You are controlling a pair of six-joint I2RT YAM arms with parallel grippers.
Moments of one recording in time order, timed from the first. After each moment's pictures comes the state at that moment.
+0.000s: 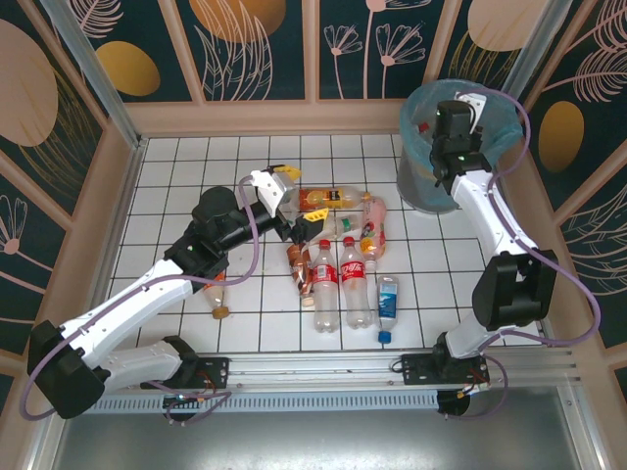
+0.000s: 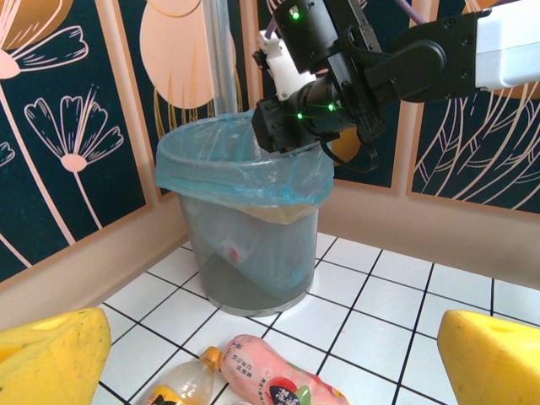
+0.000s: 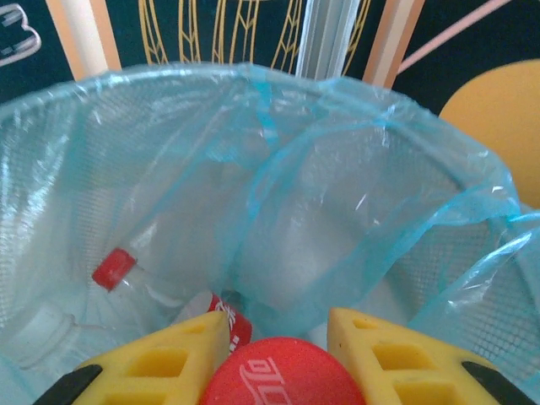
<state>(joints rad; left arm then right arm) -0.73 1.13 0.93 0.20 0.30 0.03 0.14 1.59 1.43 -0.28 0.61 0.17</state>
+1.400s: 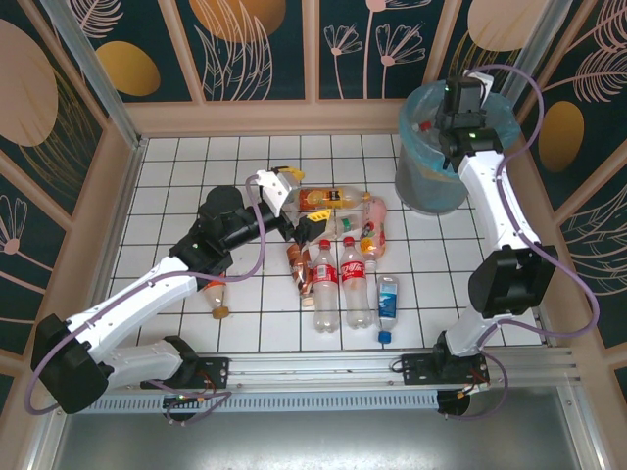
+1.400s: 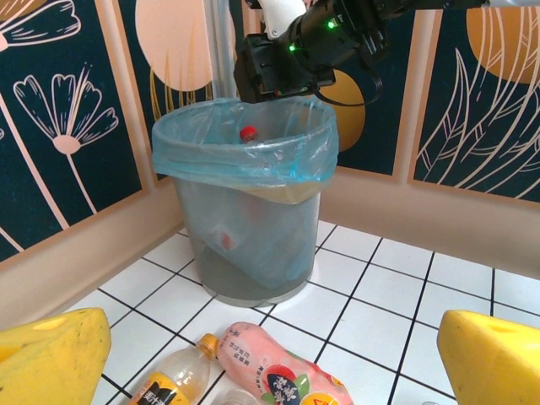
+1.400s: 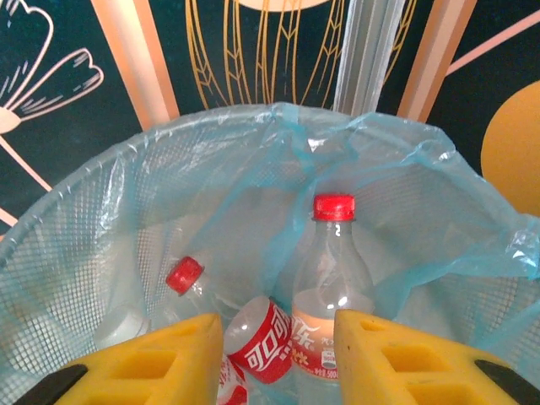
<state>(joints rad) -0.73 1.17 0.93 0.20 0.30 0.03 0.13 1.67 1.72 -0.54 0.48 0.25</state>
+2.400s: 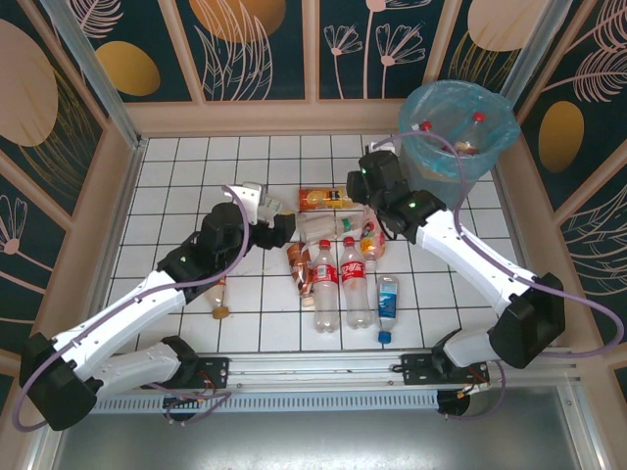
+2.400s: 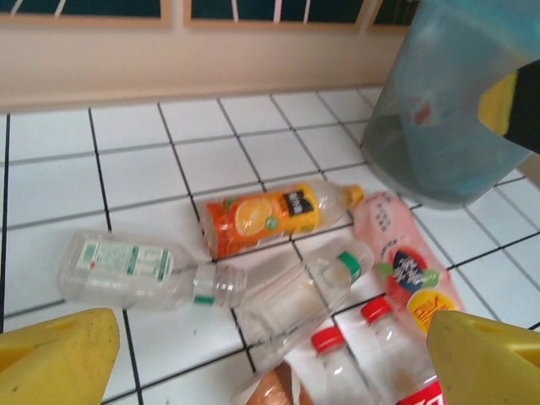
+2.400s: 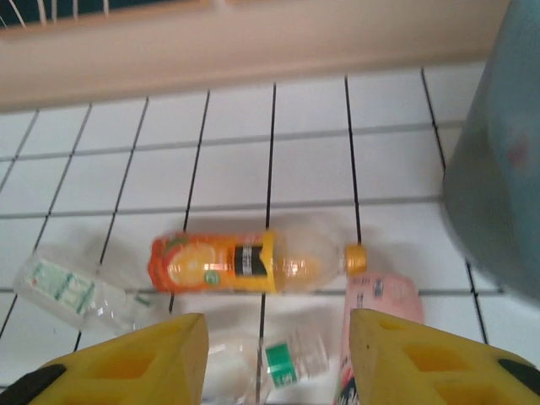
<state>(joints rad) -0.73 1.05 0.82 -0.18 -0.20 -0.35 0.64 1.39 1.22 -0.46 0.34 0.46</state>
